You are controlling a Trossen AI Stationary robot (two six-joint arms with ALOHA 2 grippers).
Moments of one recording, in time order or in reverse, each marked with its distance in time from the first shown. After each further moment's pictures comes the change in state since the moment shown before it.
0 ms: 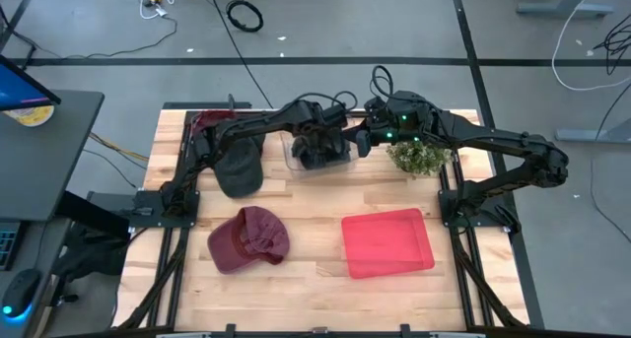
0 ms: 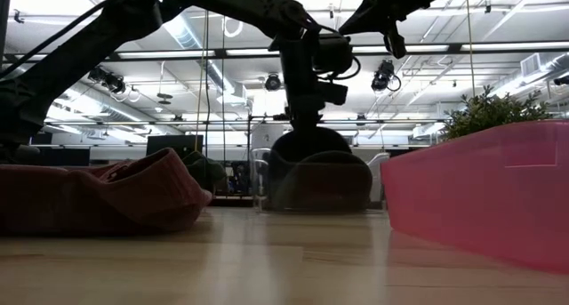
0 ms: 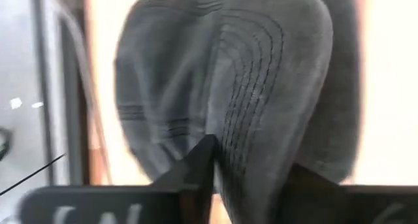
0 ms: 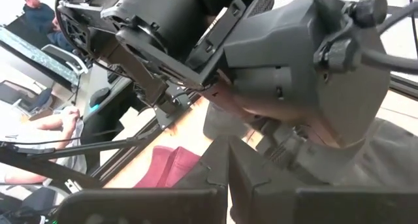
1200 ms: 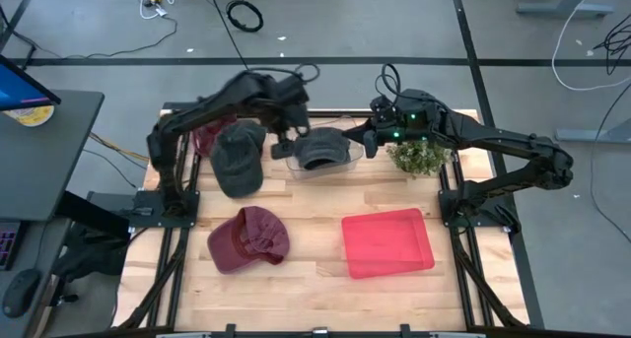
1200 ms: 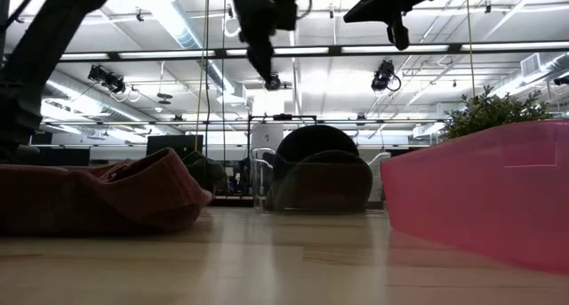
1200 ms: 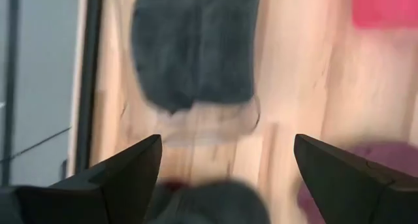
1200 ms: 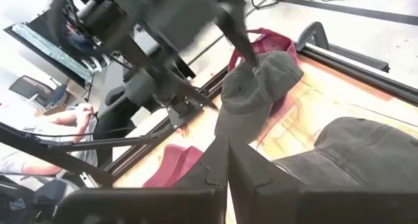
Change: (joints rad) left arm 0.039 -0.370 -0.001 -0.300 0.141 -0.035; right arm 0.000 -0.045 0.000 -0.005 -0.038 -0.025
